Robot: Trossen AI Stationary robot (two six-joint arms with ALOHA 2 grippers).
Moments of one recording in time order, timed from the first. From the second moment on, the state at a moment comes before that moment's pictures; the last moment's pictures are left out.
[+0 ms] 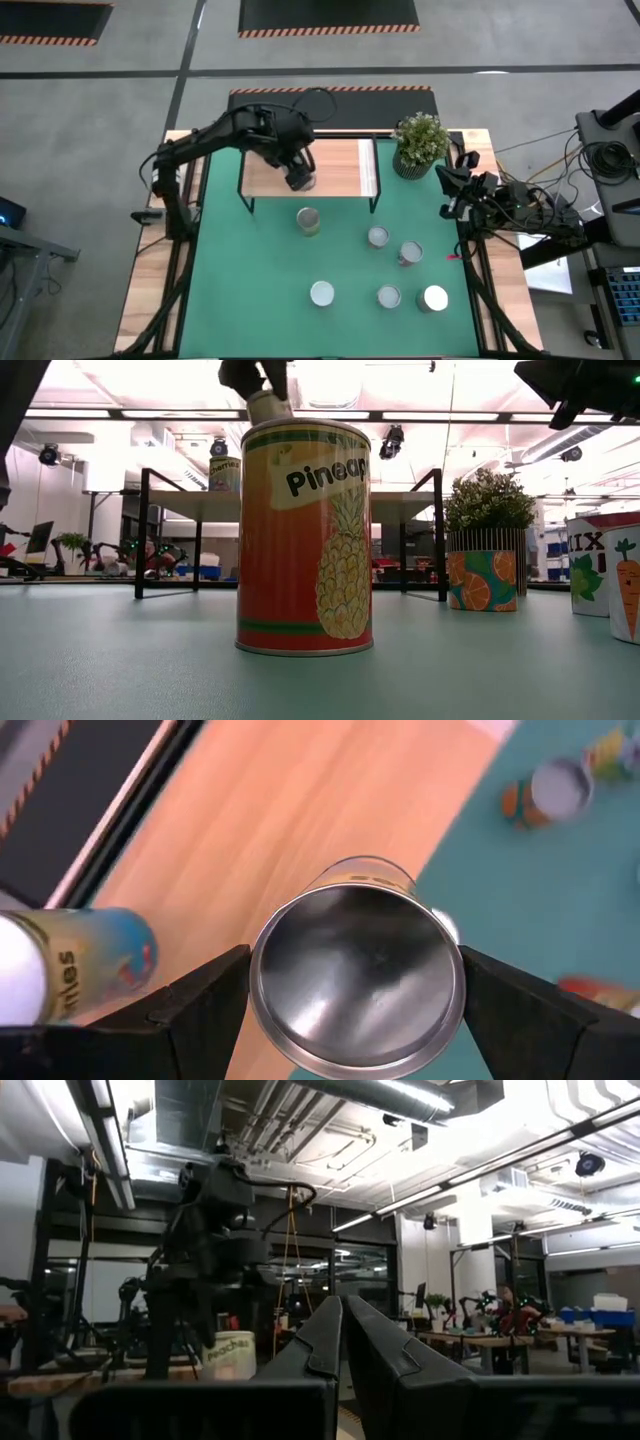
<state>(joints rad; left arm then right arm) 0.20 1.83 2.20 -1.57 -0.14 -0.34 -0.12 0.04 0.11 0.44 0.23 -0.17</state>
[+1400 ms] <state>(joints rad) 0.25 1.61 1.82 -1.57 -0.31 -0.02 -0.12 0.04 0.11 0.43 0.23 -0.17</state>
